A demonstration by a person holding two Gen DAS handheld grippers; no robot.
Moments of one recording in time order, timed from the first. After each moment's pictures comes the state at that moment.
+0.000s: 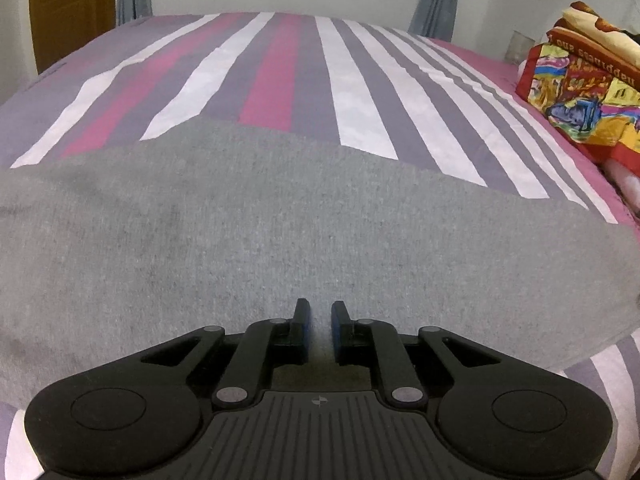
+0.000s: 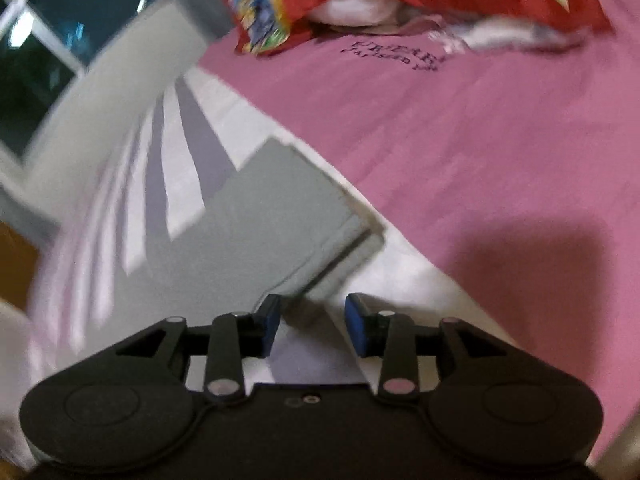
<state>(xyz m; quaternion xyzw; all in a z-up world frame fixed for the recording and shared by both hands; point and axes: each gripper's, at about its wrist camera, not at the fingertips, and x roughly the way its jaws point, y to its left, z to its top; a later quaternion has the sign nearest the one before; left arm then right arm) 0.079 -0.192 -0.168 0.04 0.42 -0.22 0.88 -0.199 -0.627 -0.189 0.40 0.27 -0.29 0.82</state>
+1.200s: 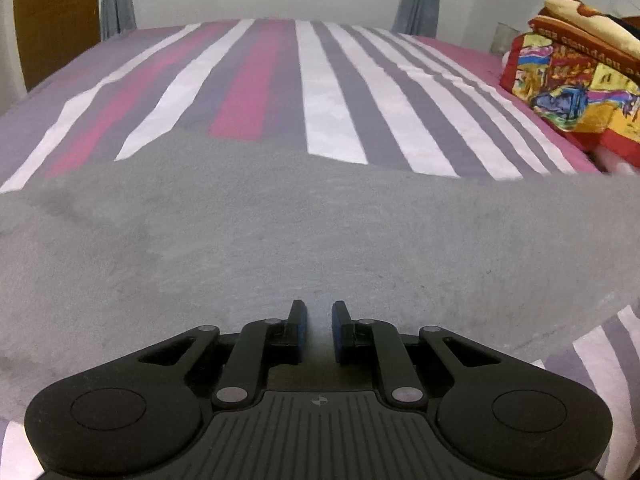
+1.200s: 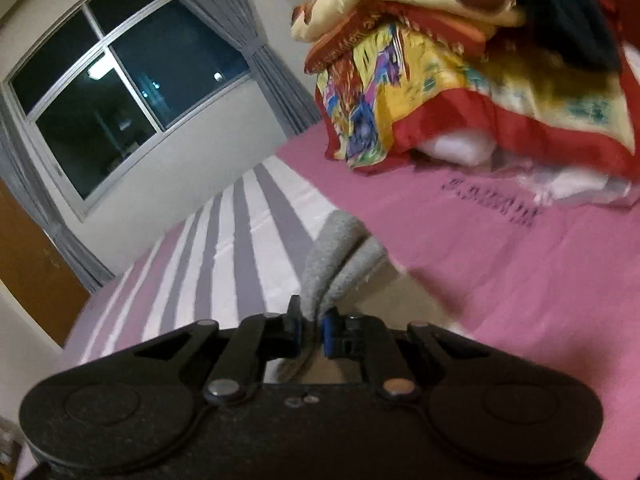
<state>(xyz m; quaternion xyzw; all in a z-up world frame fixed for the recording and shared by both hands) 0.067 -0.220 -0.164 0.06 0.41 -0.24 0.88 -0.187 -0.597 -0.119 0.30 0.17 -0.27 0.90</state>
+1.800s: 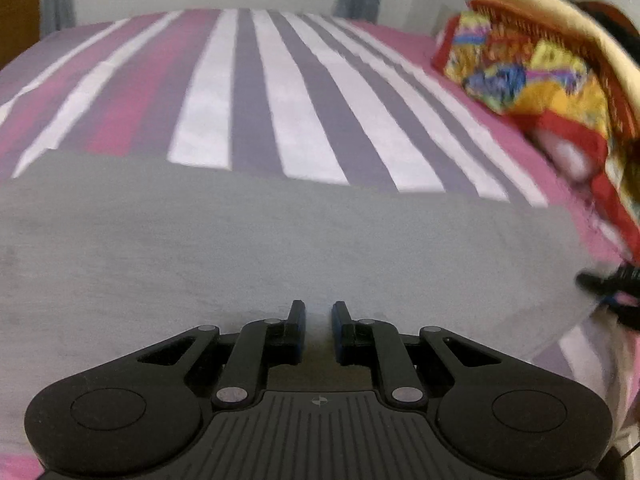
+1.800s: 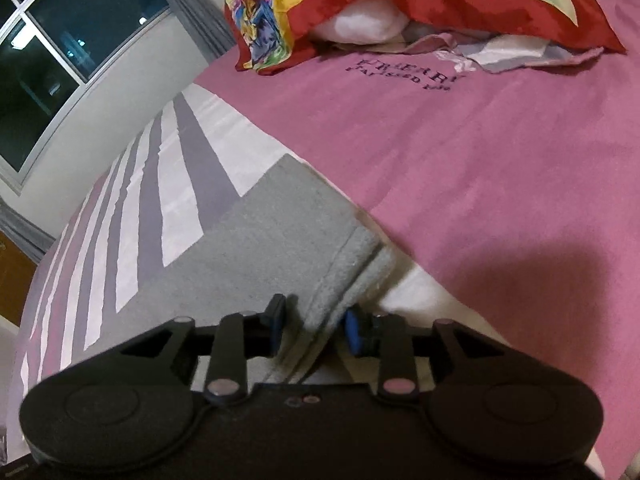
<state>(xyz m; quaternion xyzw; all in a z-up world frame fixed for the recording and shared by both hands) 0.049 -0.297 -0.156 0.07 0.43 -0.32 0.84 -0.189 -0.619 -0.185 0.37 0.26 -0.31 0.84</state>
